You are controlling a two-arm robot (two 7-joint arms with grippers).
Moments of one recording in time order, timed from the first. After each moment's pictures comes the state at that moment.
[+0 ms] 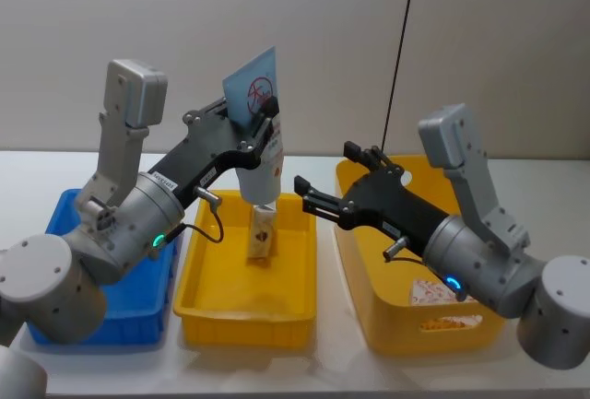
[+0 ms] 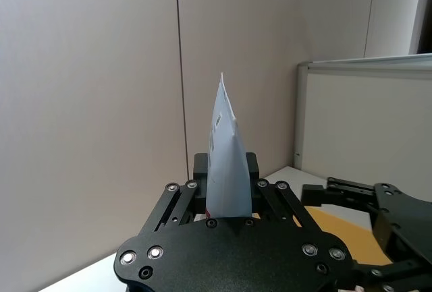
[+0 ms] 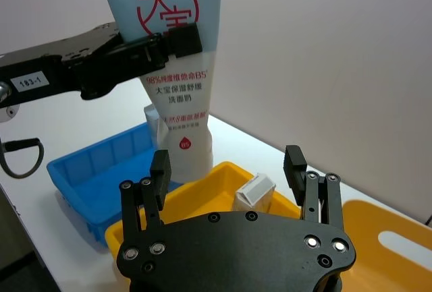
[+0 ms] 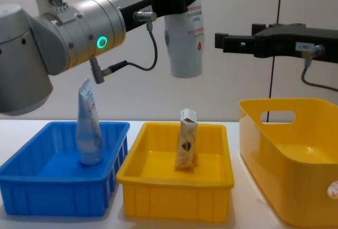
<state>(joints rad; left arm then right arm) -0.55 0.16 0.41 -1.39 -0.41 -0.09 -0.41 0.35 0.26 -0.25 -1.59 0.23 0.18 0.50</state>
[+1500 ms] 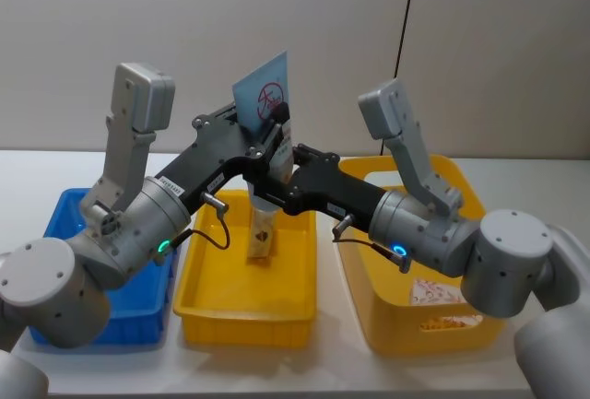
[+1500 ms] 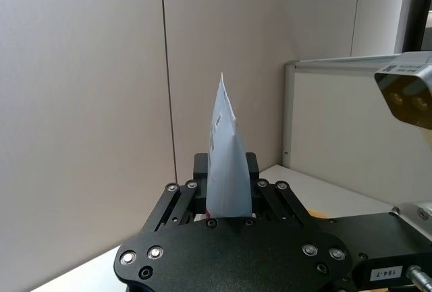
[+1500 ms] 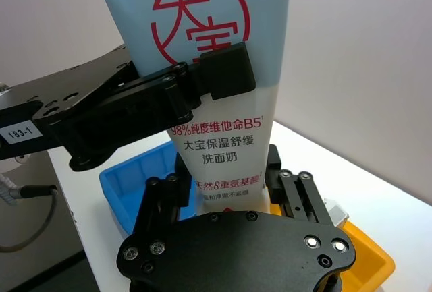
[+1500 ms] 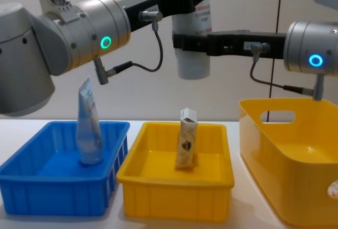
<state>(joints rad) -0.54 0.17 0.43 -1.41 -0.42 -0.08 -0.42 0.56 0.20 -0.35 -1.32 0.33 0.18 0.63</state>
